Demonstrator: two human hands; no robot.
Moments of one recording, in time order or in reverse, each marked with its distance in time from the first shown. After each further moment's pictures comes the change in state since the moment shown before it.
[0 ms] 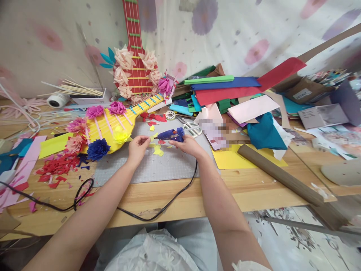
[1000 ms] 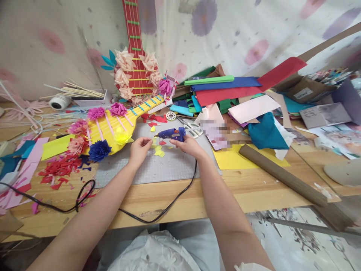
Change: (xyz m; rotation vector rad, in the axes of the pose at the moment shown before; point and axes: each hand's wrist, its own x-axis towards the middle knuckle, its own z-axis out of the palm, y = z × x) left_hand -0.003 0.003 0.000 0.101 -0.033 0.050; right_hand 0.000 -0.003 0.003 0.060 0.012 0.002
